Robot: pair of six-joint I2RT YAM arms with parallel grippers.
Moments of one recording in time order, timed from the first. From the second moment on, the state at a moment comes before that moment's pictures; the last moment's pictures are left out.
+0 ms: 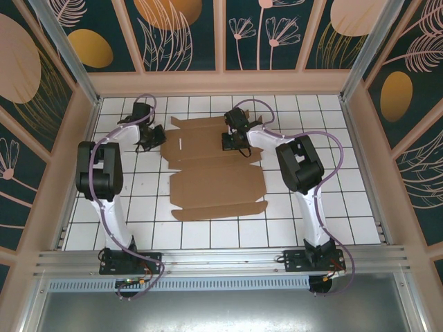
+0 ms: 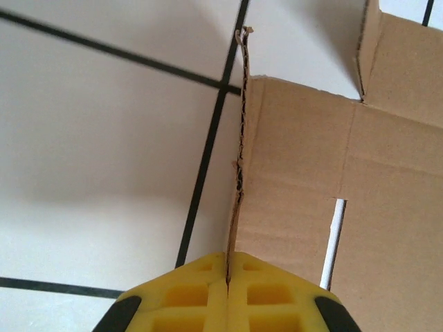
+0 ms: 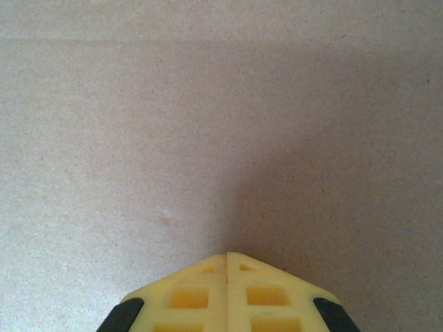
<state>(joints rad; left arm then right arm) -0.13 2.03 1.45 -0.52 0.06 -0.46 0.56 2.24 1.65 -0.44 -0.04 0.36</state>
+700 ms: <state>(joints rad) -0.34 2.18 1.66 -0.69 -0.29 -0.42 0.56 2.24 1.65 -0.45 -0.02 0.36</state>
